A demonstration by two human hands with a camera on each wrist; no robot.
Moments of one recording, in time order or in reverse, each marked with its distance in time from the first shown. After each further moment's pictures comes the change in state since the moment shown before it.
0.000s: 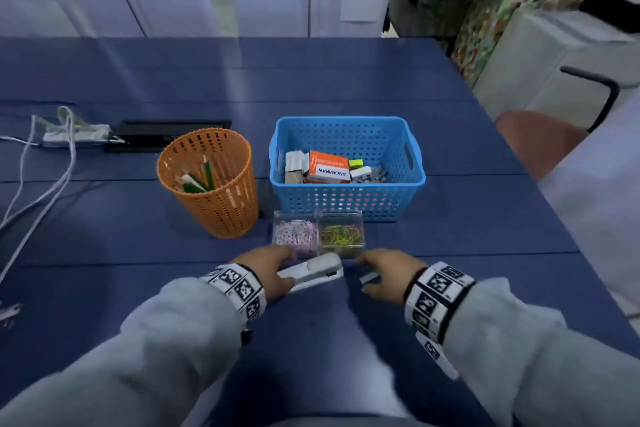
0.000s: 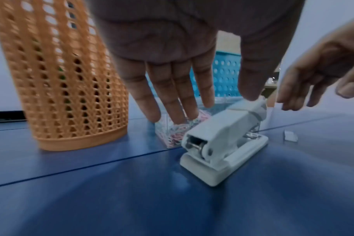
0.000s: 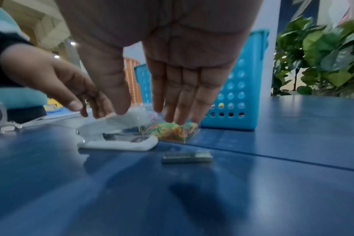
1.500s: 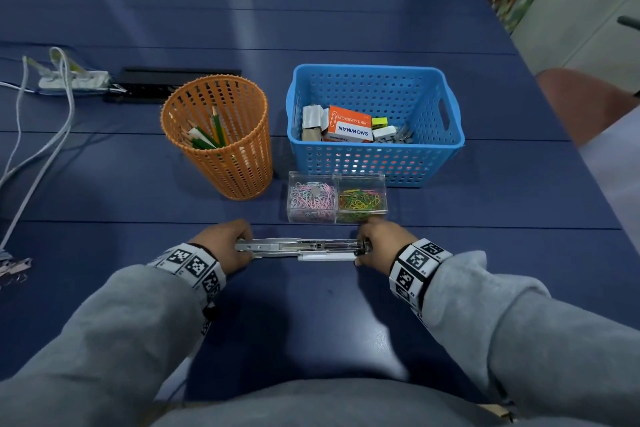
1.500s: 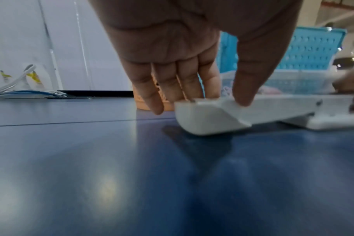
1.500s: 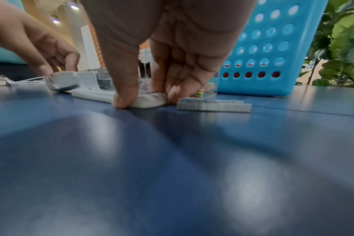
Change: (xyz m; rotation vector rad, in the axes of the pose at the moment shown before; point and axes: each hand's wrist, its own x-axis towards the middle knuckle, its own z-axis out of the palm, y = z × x) left_hand -0.016 -0.084 0.013 -0.162 0.084 -0.160; right_hand 0.049 -0.011 0.039 0.001 0.018 0.016
